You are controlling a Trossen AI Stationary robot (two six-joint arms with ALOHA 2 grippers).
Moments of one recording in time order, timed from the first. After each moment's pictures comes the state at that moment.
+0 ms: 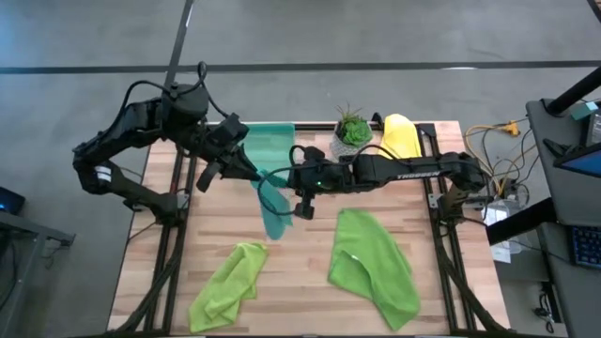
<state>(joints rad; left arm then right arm) 0.15 1.30 1.87 -0.97 0.54 -0.31 0.06 1.81 1.75 -0.66 0.25 0.05</state>
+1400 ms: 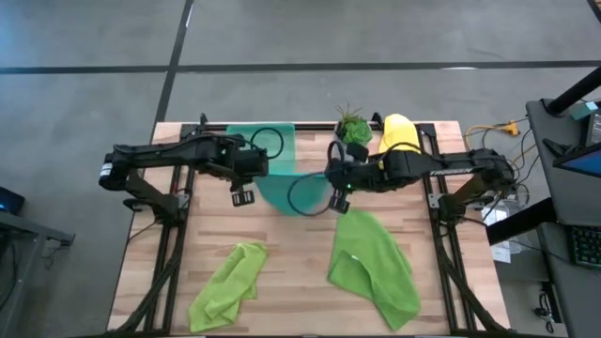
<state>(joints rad) 0.04 1.46 1.60 -1.45 -0.30 -0.14 0.09 1.59 1.56 -0.98 0.43 0.24</state>
